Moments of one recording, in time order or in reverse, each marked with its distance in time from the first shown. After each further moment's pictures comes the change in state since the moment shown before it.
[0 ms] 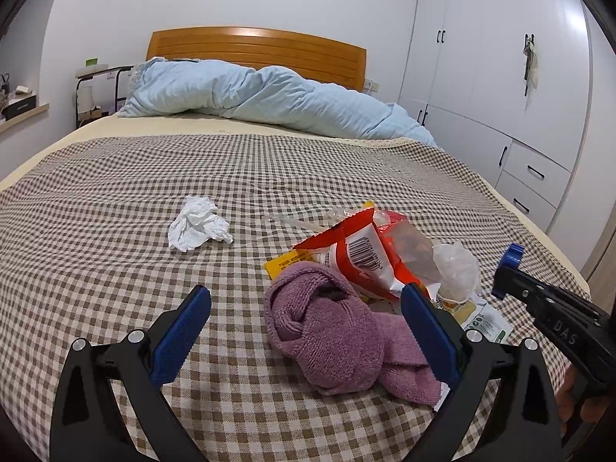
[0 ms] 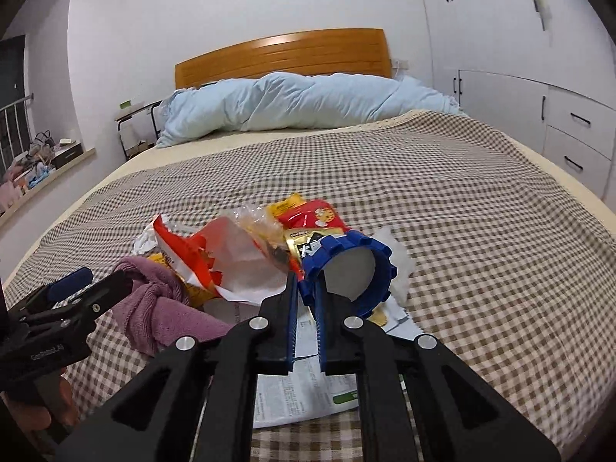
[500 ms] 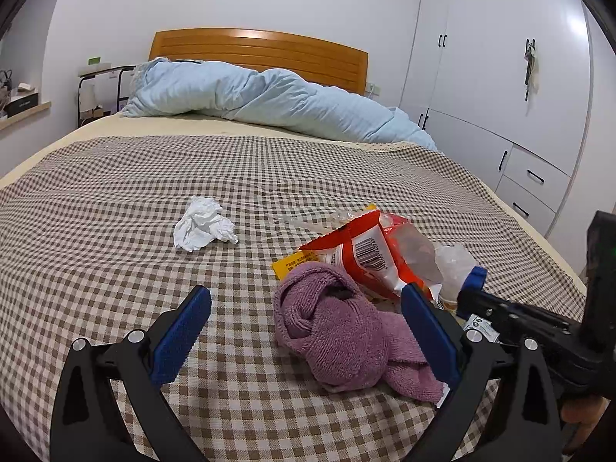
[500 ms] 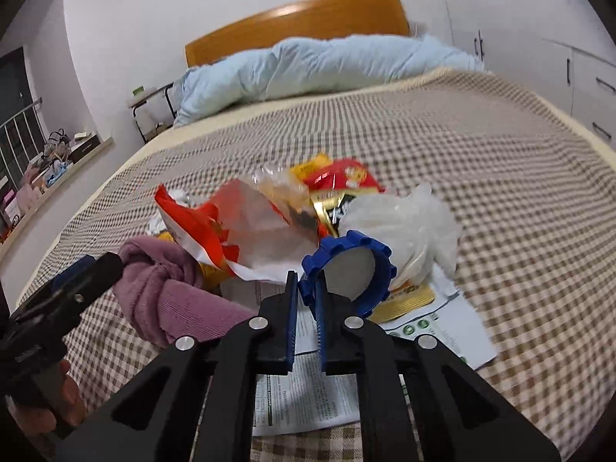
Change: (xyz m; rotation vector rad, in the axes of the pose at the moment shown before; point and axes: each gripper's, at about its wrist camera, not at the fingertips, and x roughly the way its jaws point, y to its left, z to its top) left arm -0.005 0.008 -0.002 -0.009 -0.016 -0.005; right arm 0.022 0.005 -0.009 0.040 0.116 0.123
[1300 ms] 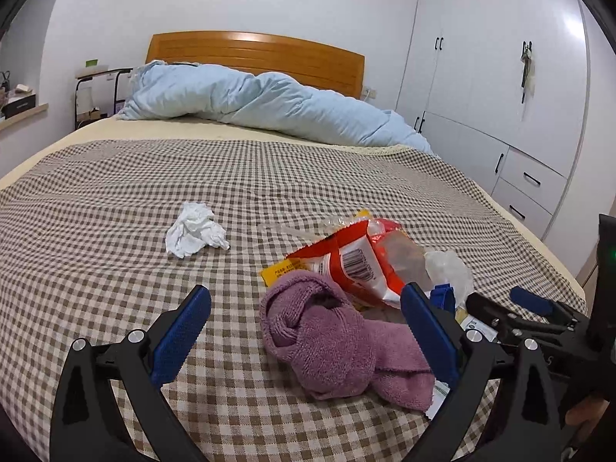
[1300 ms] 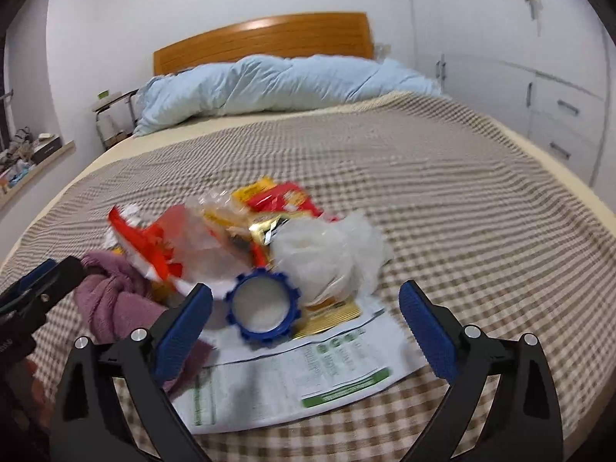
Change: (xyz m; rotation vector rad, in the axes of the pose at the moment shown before) left arm 0.002 -0.005 0.004 0.002 -0.013 -0.016; right arm -0.004 -0.012 0.004 -0.022 -0.025 -0.165
